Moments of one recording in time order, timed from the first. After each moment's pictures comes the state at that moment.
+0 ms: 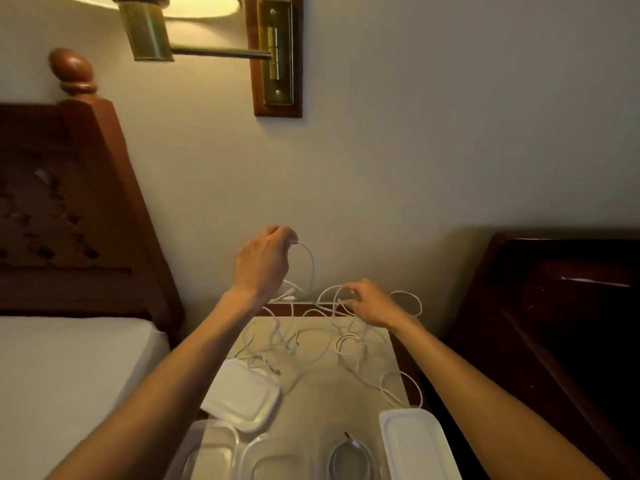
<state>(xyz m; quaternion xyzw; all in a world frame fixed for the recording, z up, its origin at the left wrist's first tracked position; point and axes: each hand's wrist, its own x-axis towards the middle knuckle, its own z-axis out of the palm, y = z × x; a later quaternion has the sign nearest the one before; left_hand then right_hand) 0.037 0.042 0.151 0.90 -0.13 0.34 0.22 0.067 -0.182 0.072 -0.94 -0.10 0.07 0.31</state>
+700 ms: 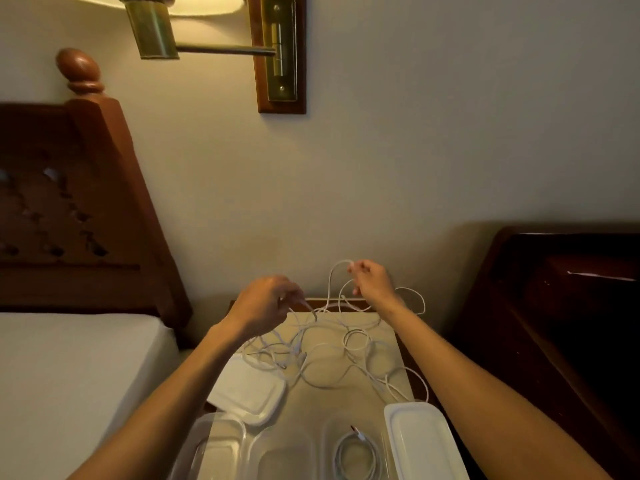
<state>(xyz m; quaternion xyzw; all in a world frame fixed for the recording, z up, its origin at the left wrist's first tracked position) 0.016 0.069 0.097 0.94 -0.23 0.13 0.23 0.064 -0.161 0.086 -0.82 0.04 -0.03 0.57</state>
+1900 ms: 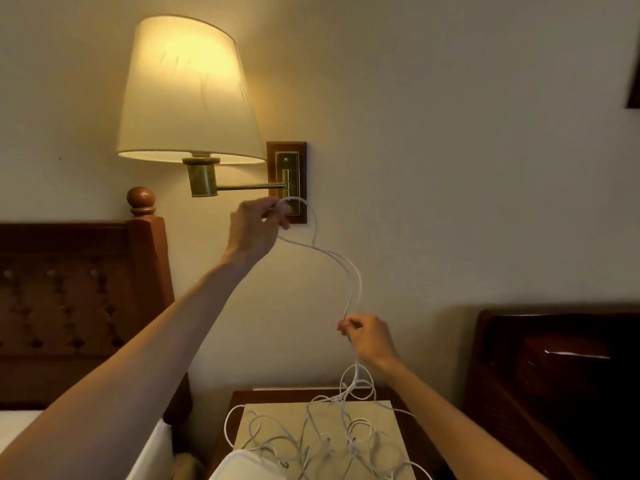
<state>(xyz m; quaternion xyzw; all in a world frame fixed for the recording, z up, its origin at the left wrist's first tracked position) 0.005 0.051 0.357 0.80 -0.12 0.38 0.45 0.013 -0.153 0.185 -0.87 -0.07 -0.13 0.47</state>
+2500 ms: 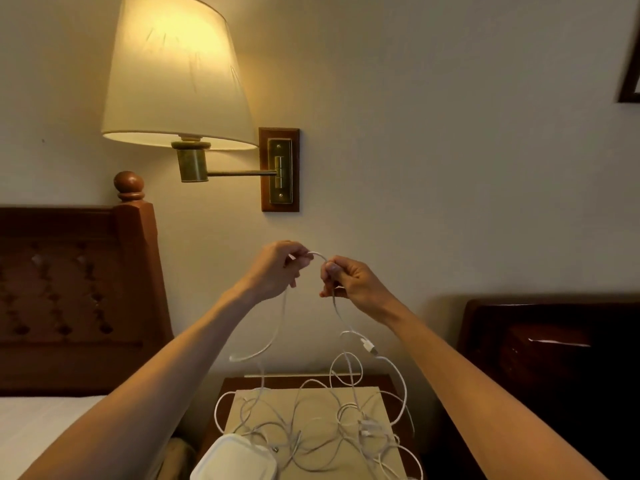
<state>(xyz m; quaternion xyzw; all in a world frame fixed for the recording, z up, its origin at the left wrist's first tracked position) 0.005 0.031 0.290 0.88 -0.27 0.23 0.32 0.006 -0.158 0.261 -0.74 -0.29 -0.03 0.60</state>
